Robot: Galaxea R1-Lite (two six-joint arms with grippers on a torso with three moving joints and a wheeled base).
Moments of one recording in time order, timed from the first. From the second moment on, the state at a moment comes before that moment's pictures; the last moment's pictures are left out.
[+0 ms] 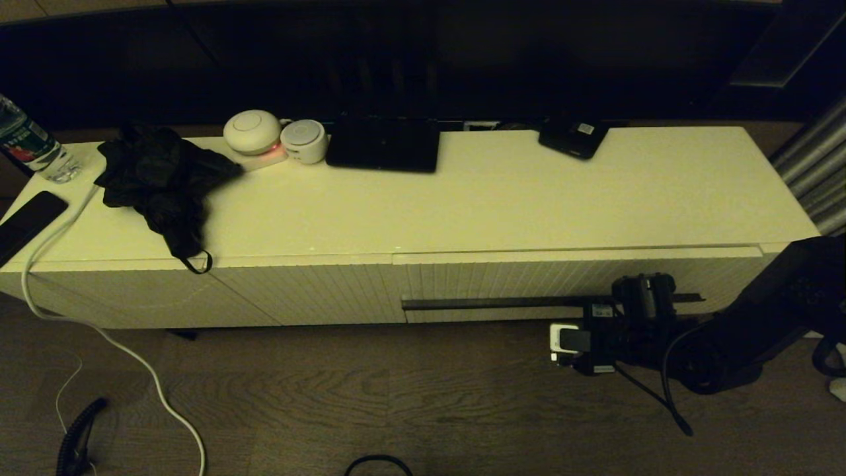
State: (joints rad) left arm 0.00 0.00 0.00 0.00 0.00 -0.01; right arm 0.19 2.19 -0.89 -0.71 0.12 -1.34
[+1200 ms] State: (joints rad) left arm 0.00 0.00 0.00 0.00 0.00 -0.01; right arm 0.21 2.03 -0.71 -0.71 0.13 -1.33
